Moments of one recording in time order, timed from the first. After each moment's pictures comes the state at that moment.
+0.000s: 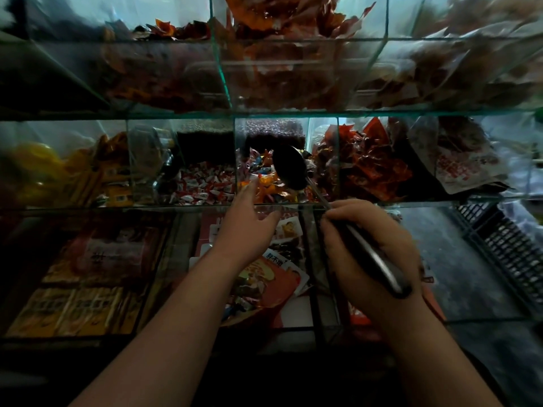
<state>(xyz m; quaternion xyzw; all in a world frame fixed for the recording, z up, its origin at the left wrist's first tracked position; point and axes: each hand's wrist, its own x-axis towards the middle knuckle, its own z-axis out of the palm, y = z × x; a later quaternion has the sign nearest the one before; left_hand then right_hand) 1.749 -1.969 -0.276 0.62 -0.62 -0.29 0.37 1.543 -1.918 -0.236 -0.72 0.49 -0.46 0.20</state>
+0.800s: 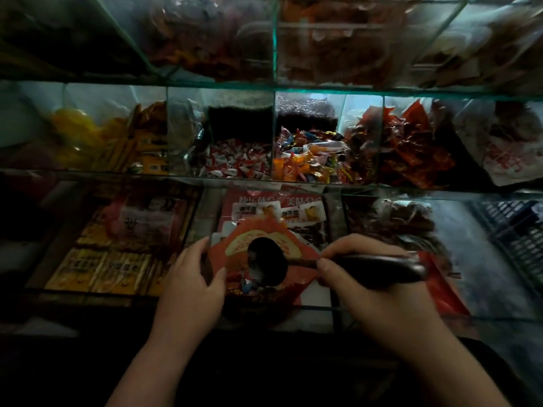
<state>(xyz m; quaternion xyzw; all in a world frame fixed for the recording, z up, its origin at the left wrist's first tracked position) 1.832 -1.823 -0.311 0.78 -0.49 -0.22 0.33 1.579 -1.843 -0.238 -0.71 0.48 -0.38 0.36</state>
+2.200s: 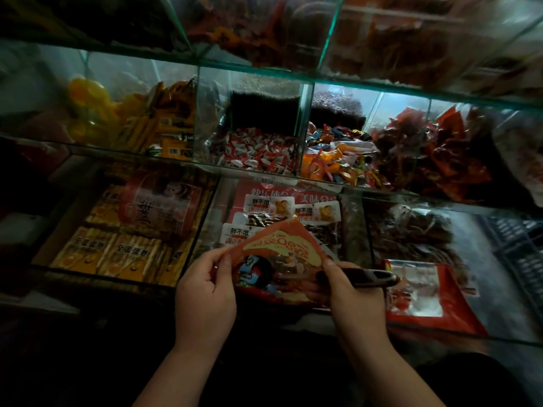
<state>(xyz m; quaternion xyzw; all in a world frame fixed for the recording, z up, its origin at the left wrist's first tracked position) 1.836 -1.819 -0.350 0.72 -0.40 -0.22 0.52 1.641 -1.868 -0.338 -0.34 0.62 -0.48 0.53</state>
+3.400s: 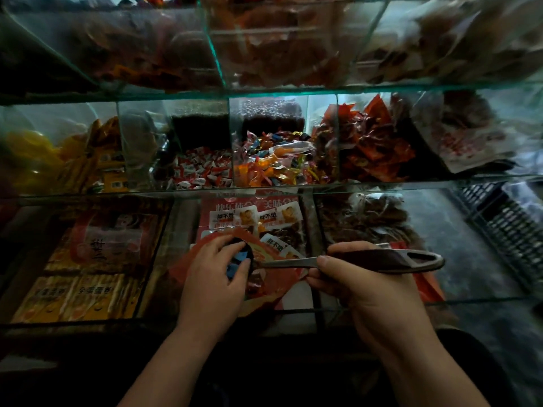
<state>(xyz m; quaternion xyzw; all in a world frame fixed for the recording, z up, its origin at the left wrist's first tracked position) 1.775 -1.865 -0.332 0.69 -0.64 -0.15 0.32 1.555 -1.848 -0.259 -0.31 0.48 -0.55 0.60</state>
